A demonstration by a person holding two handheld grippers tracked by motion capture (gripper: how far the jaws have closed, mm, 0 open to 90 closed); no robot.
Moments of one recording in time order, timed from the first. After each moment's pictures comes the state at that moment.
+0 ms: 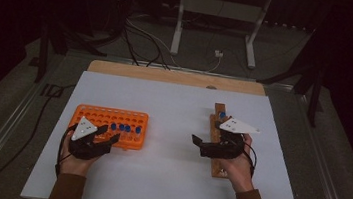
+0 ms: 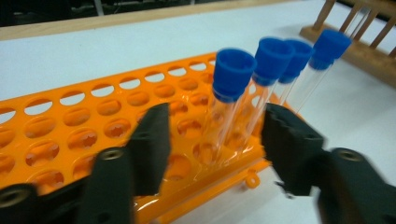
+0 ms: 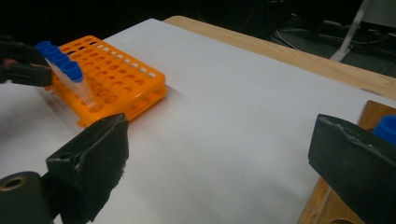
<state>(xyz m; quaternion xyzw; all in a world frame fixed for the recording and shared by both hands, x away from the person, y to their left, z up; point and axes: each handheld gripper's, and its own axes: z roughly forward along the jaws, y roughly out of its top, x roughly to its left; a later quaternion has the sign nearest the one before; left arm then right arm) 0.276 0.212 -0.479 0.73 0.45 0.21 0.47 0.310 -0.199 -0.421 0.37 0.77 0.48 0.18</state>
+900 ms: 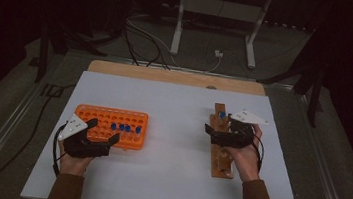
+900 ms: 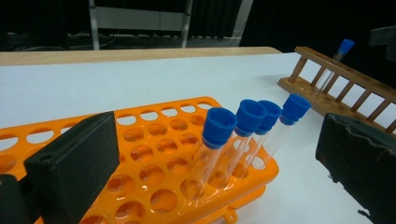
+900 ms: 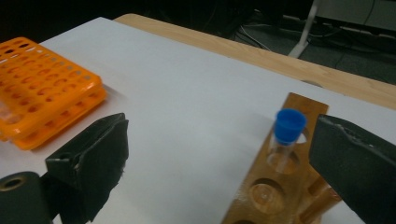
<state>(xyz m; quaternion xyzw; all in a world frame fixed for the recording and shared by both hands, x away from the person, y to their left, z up) 0.271 0.218 -0.467 0.68 0.45 0.21 0.54 0.344 -0.229 -0.429 0.42 0.76 0.45 0.22</state>
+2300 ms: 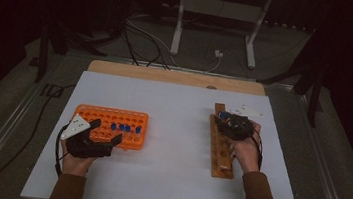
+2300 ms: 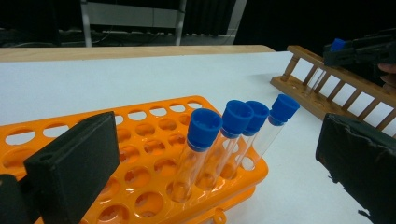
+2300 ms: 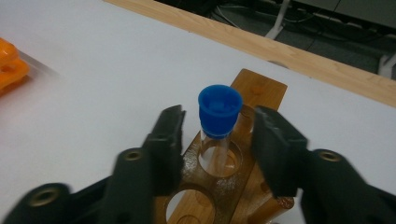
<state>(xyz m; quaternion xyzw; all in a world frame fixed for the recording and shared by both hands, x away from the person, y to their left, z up) 0.272 0.212 -0.466 0.69 0.45 0.20 0.54 0.382 -0.241 -0.458 0.43 0.77 0.40 0.26</state>
